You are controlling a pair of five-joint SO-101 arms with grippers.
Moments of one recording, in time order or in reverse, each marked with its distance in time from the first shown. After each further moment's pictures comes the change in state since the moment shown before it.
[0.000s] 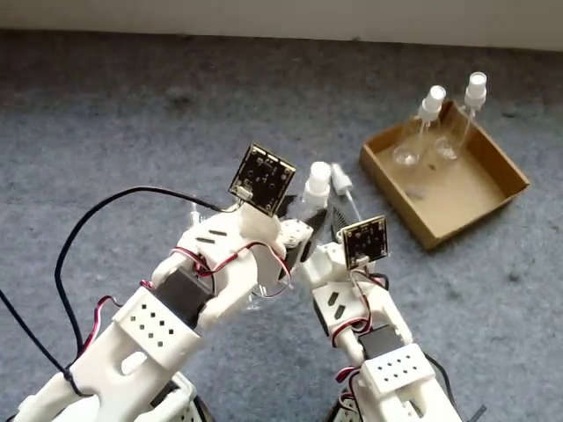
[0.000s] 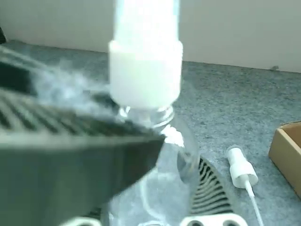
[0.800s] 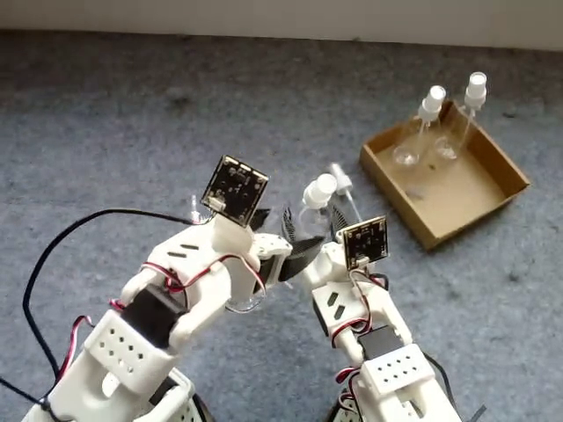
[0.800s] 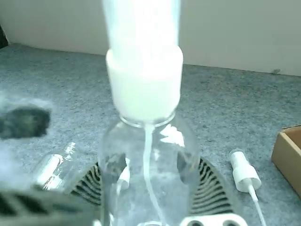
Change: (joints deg) left arm -3.2 -14.0 0.8 13.6 0.3; right arm -0.3 -0.1 0.0 -0.1 0.1
